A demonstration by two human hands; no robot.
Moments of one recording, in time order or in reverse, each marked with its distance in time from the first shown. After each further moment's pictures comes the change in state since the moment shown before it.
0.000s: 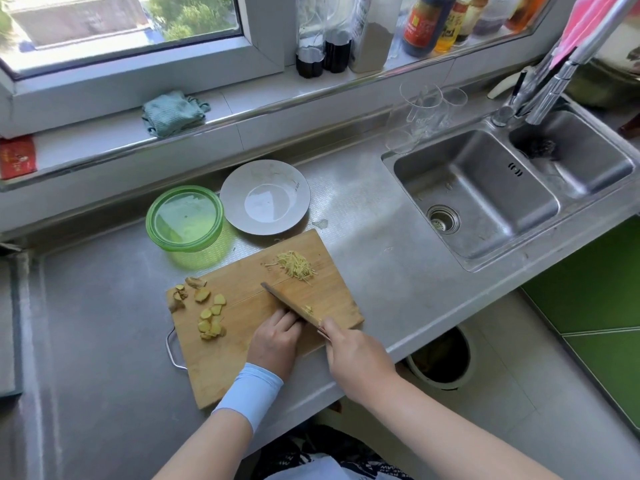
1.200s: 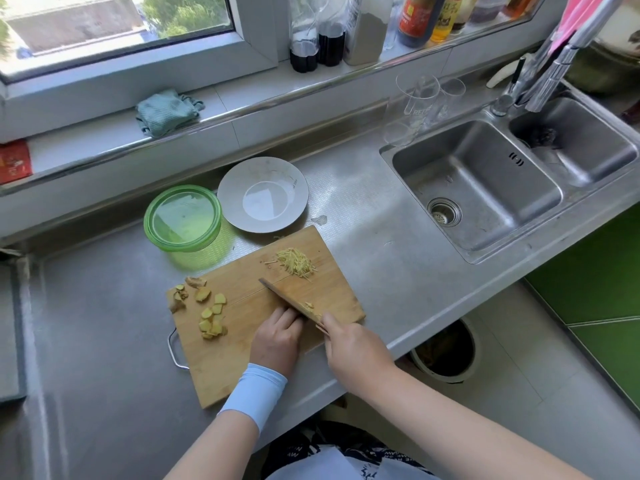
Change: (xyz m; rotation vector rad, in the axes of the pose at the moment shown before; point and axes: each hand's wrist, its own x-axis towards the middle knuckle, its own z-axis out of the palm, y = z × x) left_hand 0.002 0.005 0.000 0.018 0.047 -0.030; right_hand 0.007 -0.002 0.003 -0.029 0.012 0.006
